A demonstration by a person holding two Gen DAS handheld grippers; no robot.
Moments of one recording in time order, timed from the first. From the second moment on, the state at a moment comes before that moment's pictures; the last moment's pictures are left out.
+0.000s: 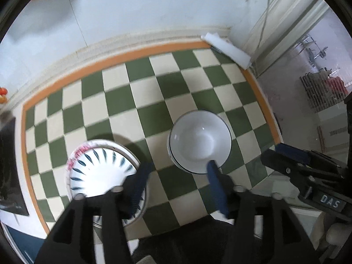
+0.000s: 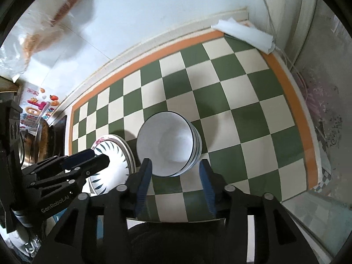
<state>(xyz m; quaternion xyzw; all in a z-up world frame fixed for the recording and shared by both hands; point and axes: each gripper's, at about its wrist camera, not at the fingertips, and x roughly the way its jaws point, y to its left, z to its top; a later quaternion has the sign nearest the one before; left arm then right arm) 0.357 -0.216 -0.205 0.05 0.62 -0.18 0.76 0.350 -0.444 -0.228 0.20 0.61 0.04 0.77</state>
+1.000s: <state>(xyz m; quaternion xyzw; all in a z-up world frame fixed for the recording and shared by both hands) 0.340 -0.196 -0.165 0.02 0.59 -0.21 0.78 0.325 -0.437 -0.173 0.18 0.57 0.02 0.80</state>
